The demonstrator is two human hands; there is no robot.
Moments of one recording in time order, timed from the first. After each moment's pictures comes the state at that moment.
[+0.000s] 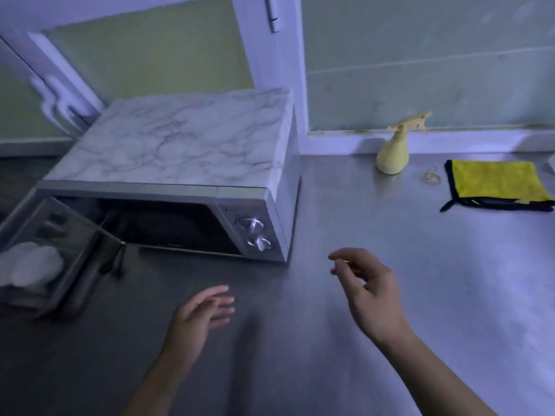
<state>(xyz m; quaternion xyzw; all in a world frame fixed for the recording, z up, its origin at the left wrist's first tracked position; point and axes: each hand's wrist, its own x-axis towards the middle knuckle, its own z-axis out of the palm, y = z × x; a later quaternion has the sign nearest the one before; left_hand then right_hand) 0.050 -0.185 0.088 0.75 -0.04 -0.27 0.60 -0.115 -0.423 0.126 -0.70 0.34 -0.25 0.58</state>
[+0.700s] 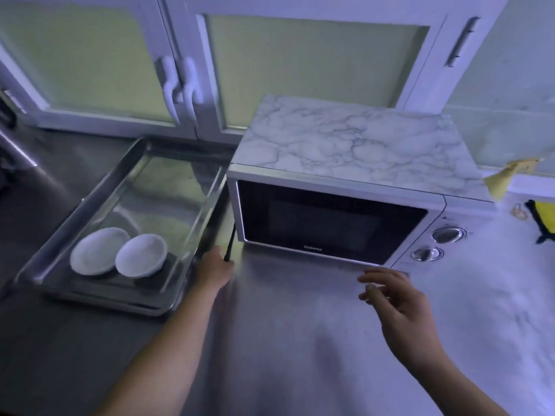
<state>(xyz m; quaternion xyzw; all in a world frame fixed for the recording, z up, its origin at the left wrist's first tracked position) 0.390 0.015 0.013 0.94 -0.14 -0.18 0.27 0.080 -0.145 0.150 -0.75 0.35 -0.26 0.51</state>
